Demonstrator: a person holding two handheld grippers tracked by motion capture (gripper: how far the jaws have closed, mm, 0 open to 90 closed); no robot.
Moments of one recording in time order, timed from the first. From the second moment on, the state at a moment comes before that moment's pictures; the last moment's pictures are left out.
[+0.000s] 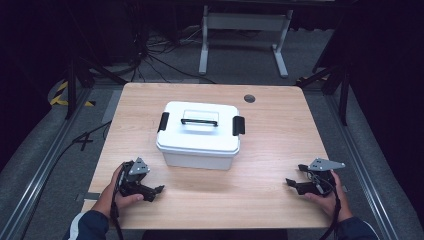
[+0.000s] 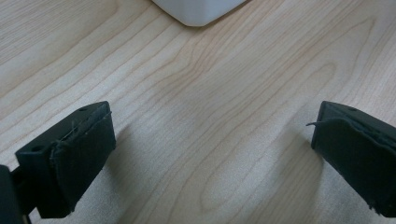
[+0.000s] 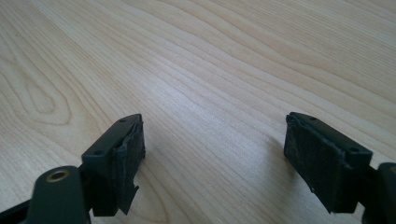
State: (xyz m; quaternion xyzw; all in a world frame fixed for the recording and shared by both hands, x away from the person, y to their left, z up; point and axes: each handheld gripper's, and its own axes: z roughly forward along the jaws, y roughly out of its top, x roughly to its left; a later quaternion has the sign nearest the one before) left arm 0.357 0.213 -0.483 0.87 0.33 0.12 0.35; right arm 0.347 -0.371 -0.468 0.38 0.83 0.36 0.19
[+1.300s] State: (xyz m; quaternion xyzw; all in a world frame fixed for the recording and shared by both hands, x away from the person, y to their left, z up) left arm 0.355 0.213 -0.483 0.87 0.33 0.13 0.35; right arm 0.376 -0.333 -0.369 0.28 0.88 0.32 0.22
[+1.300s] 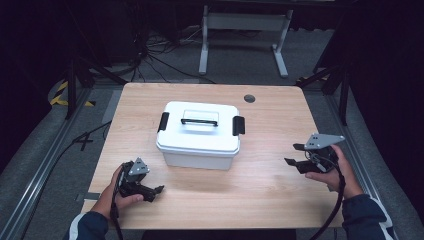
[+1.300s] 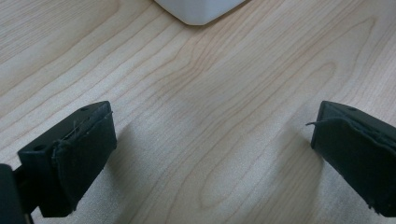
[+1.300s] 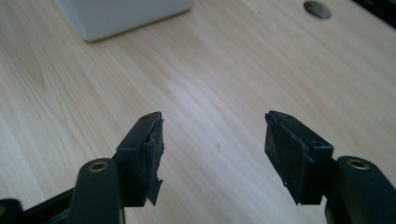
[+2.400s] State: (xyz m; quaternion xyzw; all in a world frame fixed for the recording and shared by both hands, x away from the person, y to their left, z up) left arm 0.355 0.213 -0.483 0.86 0.34 0.13 0.35; right arm 0.428 -0.213 -0.280 0.15 0.91 0.31 0.21
